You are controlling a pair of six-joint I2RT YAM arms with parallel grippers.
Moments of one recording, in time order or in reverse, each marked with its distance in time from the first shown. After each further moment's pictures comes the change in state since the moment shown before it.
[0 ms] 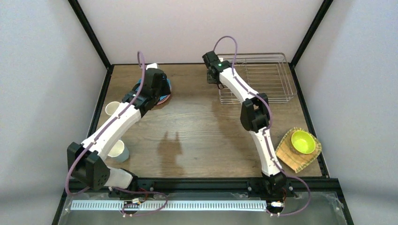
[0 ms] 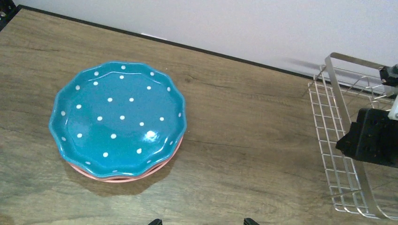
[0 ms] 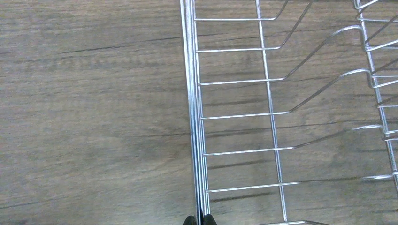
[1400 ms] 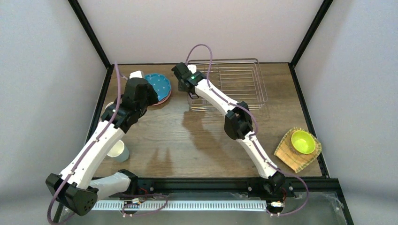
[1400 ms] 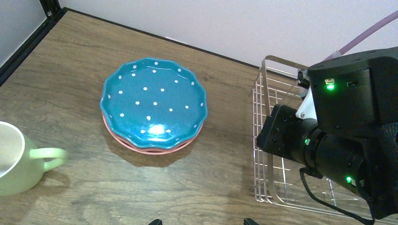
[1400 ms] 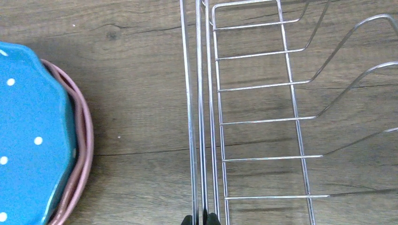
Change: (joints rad) left arm 0.000 -0.282 -0.074 -0.183 -0.027 -0.042; right arm 0.270 0.120 0.188 0.007 -0.007 0.290
